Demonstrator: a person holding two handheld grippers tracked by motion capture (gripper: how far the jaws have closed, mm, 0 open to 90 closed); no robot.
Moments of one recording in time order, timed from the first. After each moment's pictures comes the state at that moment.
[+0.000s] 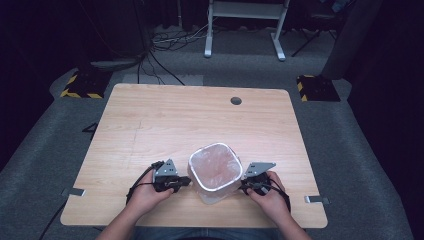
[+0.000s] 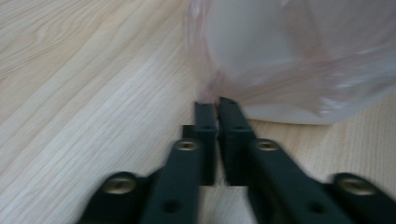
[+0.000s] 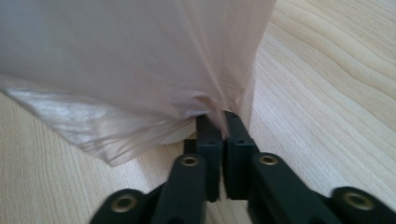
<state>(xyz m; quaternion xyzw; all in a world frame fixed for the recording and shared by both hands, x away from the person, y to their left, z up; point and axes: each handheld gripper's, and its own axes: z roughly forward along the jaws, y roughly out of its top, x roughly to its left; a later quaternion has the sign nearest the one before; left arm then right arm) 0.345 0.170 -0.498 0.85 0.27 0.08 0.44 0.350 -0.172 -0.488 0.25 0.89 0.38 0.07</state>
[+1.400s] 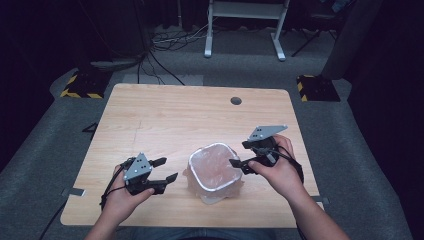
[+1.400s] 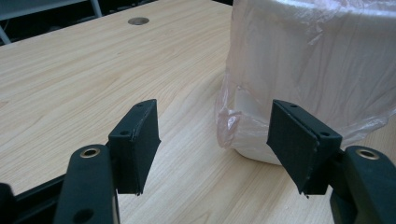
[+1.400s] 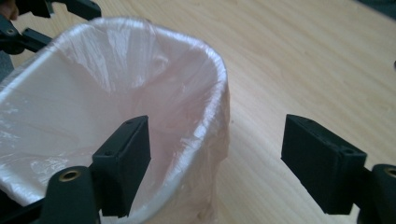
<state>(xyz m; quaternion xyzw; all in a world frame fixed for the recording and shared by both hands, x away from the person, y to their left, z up) 0.313 0.208 -0.434 0.79 0.30 0.17 0.50 0.370 -0.152 -0.352 0.28 0.88 0.38 0.10</state>
